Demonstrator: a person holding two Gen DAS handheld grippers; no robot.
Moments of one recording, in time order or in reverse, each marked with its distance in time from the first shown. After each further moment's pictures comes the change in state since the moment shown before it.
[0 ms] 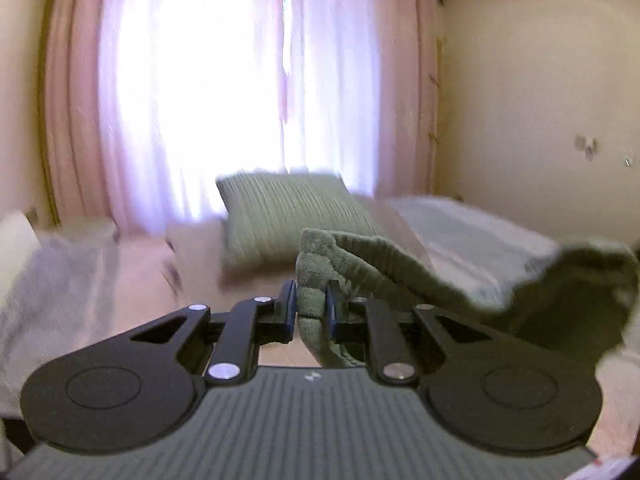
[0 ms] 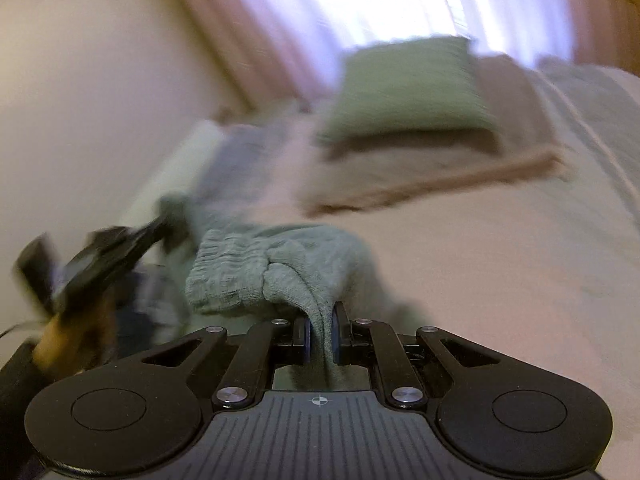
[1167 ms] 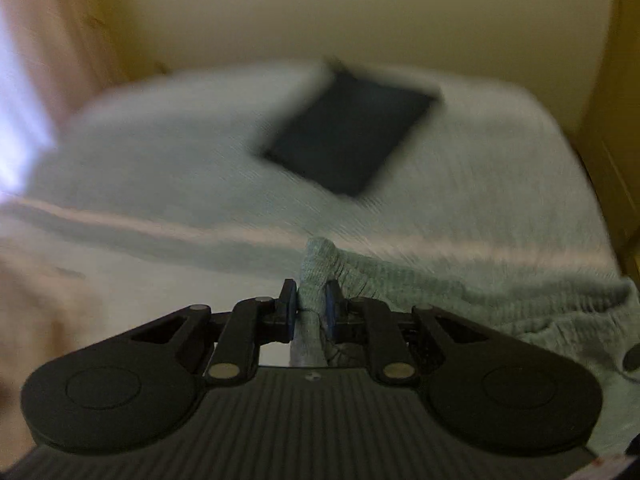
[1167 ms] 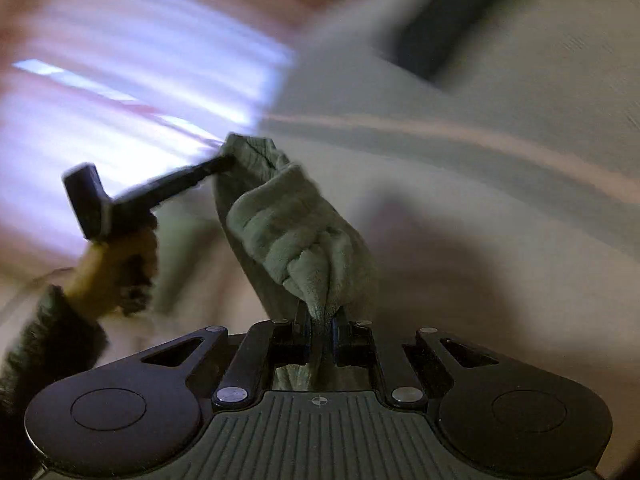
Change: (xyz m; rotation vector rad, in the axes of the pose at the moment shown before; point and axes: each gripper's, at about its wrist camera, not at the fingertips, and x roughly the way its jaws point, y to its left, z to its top) left arm 0.438 -0.586 -0.054 0.635 0.488 -0.720; right arm -0.087 -0.421 -0.246 0.906 -0.342 -0.160
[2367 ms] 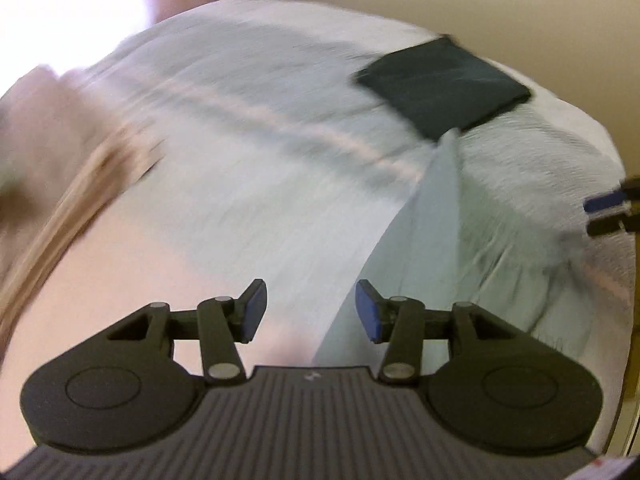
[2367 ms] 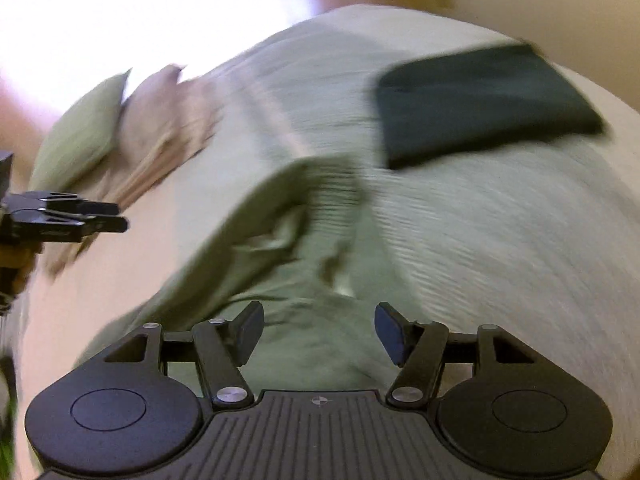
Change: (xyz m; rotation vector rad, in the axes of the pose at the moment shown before) left arm -0.103 0.022 -0.104 -0.415 0.107 0.216; right arm 0.087 0.014 0.151 -0.626 0.119 -0.241
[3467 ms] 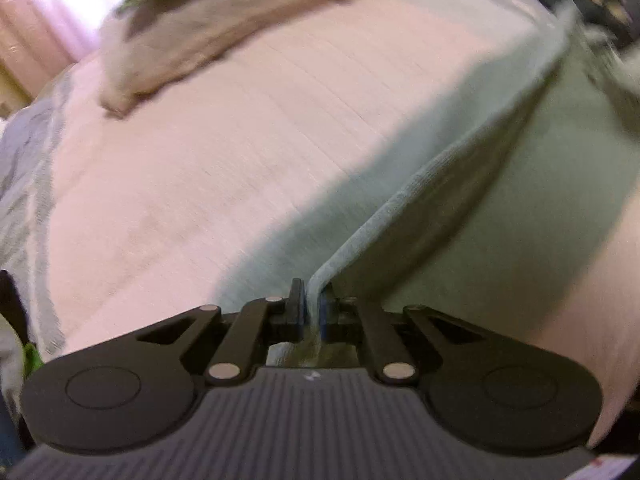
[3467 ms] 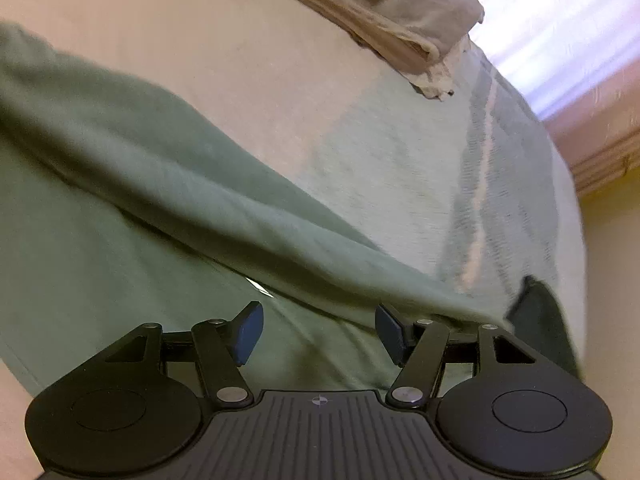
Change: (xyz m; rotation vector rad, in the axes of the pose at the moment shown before) left arm -0.206 0.094 -0.380 -0.275 0.122 0.371; right arm 0.140 0.211 -0.064 -1.140 0.224 -0.290
